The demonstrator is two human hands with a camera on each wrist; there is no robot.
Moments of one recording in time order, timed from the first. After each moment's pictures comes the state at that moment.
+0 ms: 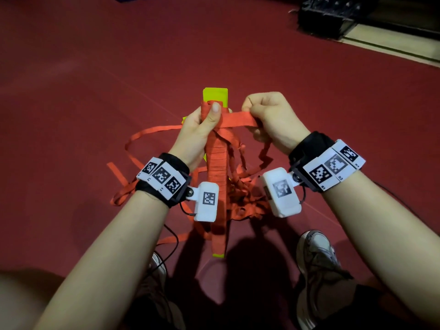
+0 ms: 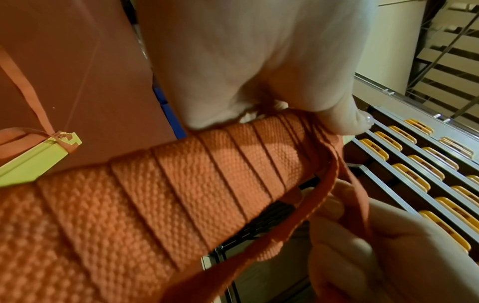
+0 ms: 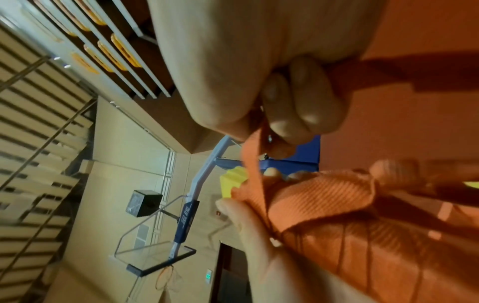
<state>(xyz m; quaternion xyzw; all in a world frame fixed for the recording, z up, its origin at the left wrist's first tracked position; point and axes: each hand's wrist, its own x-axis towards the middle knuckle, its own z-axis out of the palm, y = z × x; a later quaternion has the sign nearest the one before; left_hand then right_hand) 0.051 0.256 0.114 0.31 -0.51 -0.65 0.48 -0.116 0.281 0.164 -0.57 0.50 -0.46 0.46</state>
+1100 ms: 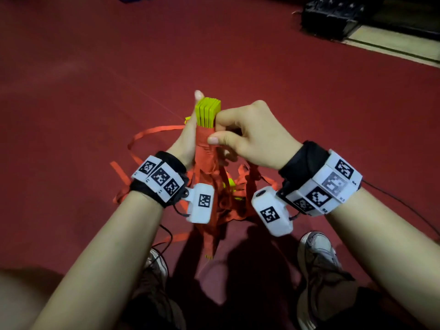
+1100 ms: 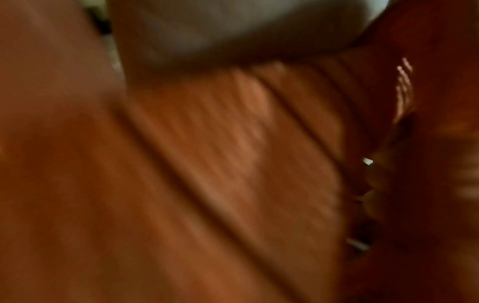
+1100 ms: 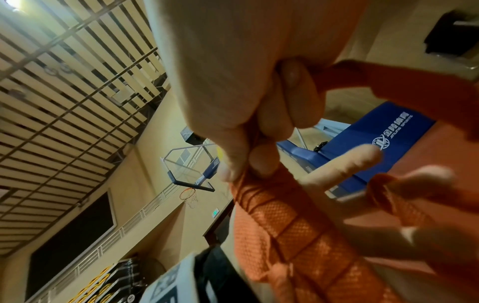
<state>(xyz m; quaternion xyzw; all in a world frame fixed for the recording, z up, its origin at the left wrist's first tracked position) 0.056 0.263 0.137 0.37 -0.49 -0.71 0.34 -0.091 0.306 0.178 -0.84 0.42 -0.32 0.14</state>
